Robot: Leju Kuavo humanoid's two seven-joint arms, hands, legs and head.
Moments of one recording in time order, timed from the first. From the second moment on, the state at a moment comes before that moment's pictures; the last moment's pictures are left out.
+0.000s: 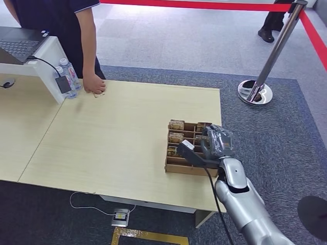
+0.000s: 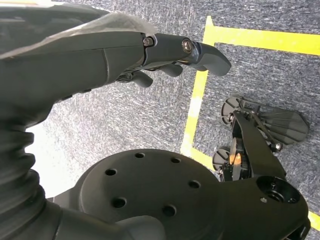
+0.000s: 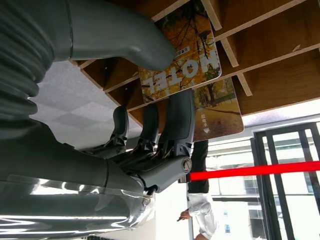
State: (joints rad) left arm -0.06 -0.16 1.38 -0.18 -1.11 0.05 -0.17; right arm -0.48 0.02 0.46 -0.79 1.19 -0.36 -0.02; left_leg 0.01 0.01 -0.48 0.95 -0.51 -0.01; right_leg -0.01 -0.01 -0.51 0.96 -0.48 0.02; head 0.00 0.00
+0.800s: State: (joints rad) left arm -0.07 -0.16 1.37 -0.18 -1.12 0.04 -0.17; right arm -0.49 0.01 0.41 -0.73 1.20 -0.35 0.00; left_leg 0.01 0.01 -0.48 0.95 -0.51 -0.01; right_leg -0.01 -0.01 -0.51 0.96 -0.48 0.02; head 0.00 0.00
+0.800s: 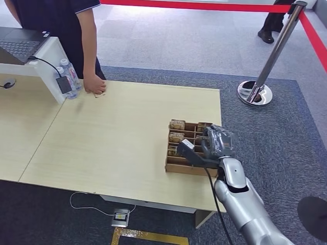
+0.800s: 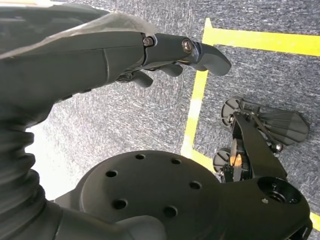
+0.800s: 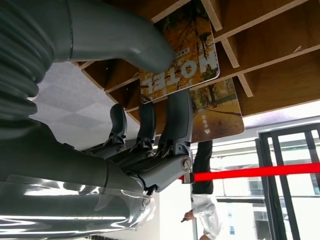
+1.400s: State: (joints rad) left arm -0.07 -0.16 1.38 -0.18 -1.12 0.04 -0.17; right arm -0.43 -0.02 0.40 -0.88 1.19 -0.33 -0.08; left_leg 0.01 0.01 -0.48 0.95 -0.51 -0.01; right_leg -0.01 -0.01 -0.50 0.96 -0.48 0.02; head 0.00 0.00
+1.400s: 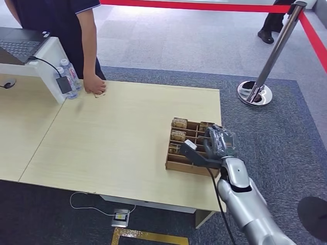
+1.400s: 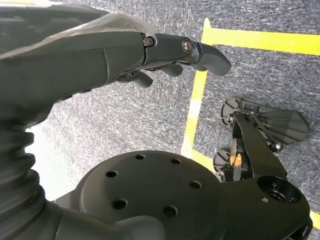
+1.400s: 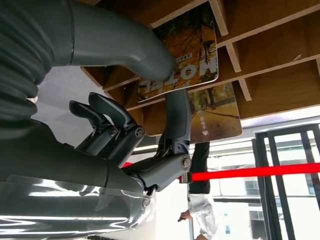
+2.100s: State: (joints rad) left arm -0.06 -0.20 1.43 -0.18 -1.08 0.07 -0.16; right arm -0.22 -0.20 0.42 -1.38 1.06 -0.28 -0.14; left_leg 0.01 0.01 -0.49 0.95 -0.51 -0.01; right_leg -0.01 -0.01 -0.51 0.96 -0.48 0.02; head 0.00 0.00
